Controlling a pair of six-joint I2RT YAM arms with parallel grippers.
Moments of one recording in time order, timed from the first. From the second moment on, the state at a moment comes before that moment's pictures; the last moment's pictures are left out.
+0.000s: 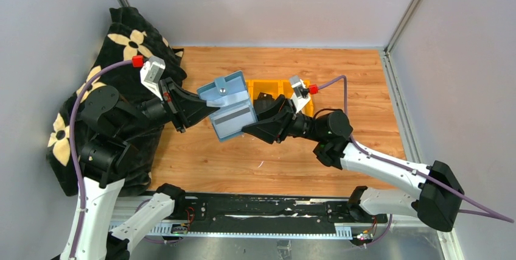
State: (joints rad) left arm -0.34 0.78 1.37 -0.52 0.75 -0.47; right arm 0.95 1.15 0.75 0.93 -0.52 0.73
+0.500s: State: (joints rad) left arm -0.33 0.80 1.40 -0.52 0.77 -0.48; right arm 0.95 1.12 0.74 0.92 -0.52 0.68
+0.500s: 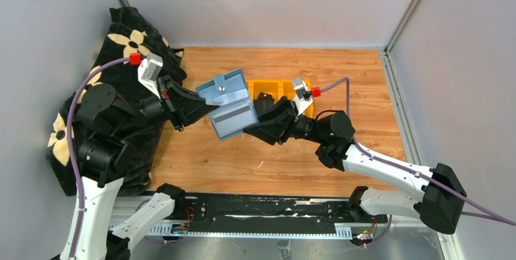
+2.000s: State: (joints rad) left arm -0.32 0.79 1.40 -0.50 0.81 -0.48; right arm 0.95 1.24 0.87 1.05 -0.41 0.91
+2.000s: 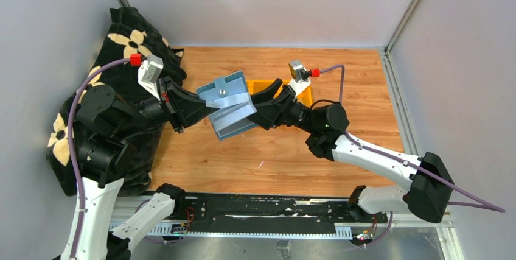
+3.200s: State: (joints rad) left arm -0.32 0.85 1.46 -0.83 0.84 -0.06; right arm 0.95 1.16 1.13 0.26 -0.55 0.72
